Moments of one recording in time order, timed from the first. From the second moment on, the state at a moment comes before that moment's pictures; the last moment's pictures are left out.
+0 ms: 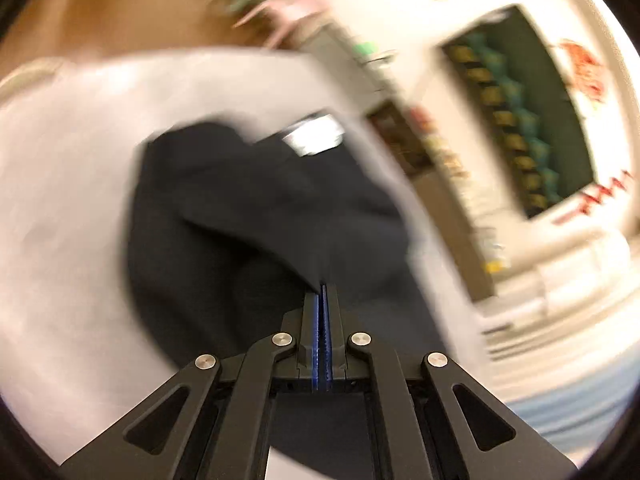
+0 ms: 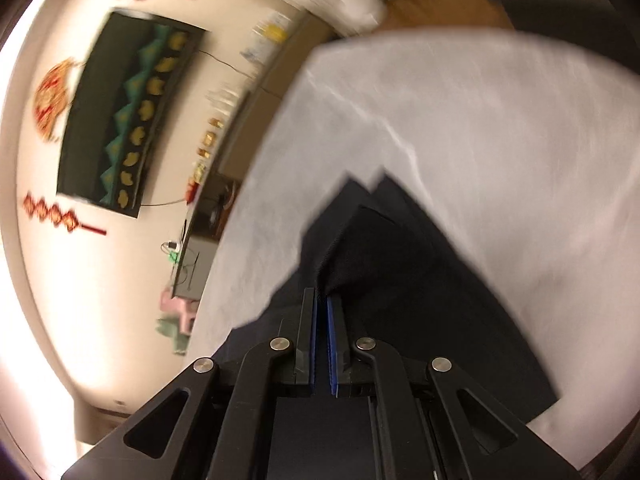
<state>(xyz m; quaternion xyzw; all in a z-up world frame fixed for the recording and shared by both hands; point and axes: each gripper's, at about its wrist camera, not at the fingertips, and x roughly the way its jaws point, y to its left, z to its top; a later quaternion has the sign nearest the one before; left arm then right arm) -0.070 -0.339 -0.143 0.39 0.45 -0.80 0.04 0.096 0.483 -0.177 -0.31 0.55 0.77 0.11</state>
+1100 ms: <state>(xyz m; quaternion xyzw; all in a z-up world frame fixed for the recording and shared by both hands) -0.091 -0.351 -0.162 0.41 0.45 -0.79 0.02 0.114 0.452 -0.085 -0.42 0.24 0.87 0.10</state>
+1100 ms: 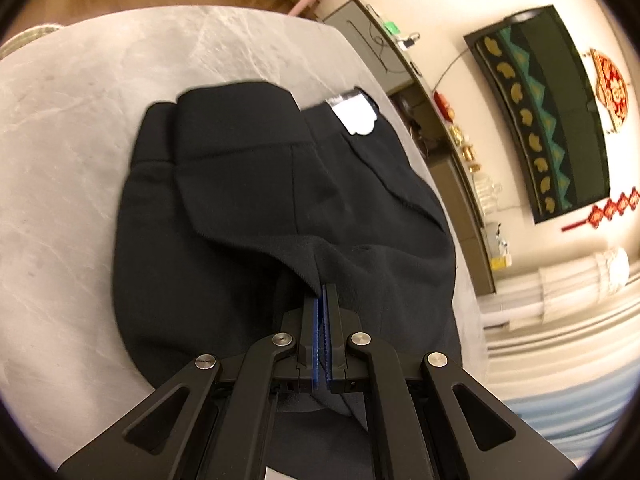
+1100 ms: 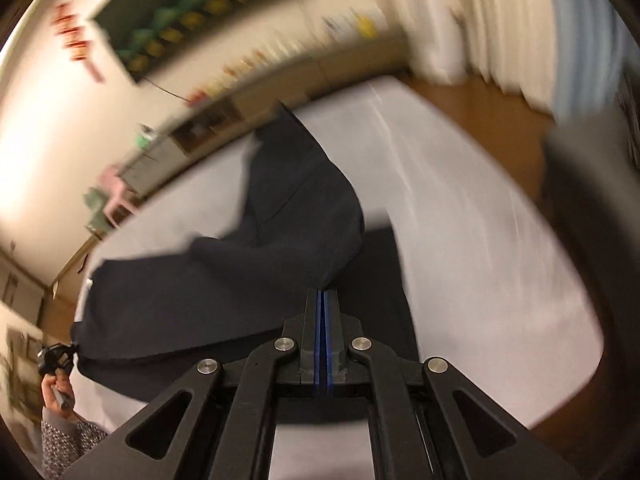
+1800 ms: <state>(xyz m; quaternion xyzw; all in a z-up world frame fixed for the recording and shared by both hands) -0.082 -0.350 -0.165 0.42 0.46 -0.78 0.01 0.105 0.437 -0.165 -0.55 0.15 0.82 0.09</state>
